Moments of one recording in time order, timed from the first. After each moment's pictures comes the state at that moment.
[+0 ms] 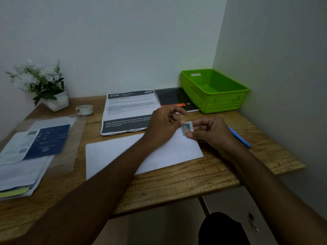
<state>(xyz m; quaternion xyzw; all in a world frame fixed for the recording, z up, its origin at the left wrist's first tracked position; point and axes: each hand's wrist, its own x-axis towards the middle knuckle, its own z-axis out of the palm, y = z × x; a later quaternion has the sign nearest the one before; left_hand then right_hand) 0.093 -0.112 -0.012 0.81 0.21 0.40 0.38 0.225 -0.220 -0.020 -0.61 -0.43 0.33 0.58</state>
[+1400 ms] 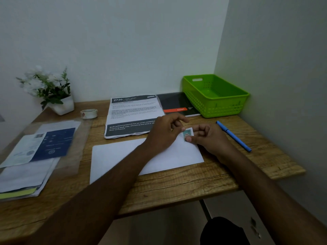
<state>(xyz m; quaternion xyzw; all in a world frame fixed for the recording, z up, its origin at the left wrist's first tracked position) 0.089 -0.110 -0.019 0.85 0.18 0.39 0.32 0.223 -0.214 -0.026 -0.66 -0.44 0.31 0.53</state>
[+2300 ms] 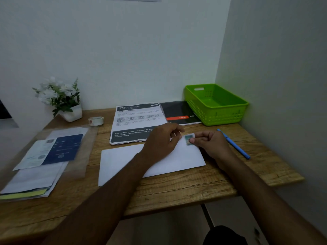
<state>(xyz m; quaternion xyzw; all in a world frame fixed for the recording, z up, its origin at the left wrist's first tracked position) 0.076 -0.110 -0.023 0.89 0.18 0.39 0.18 0.226 -0.211 -0.029 -0.66 -0.37 0.31 0.58</state>
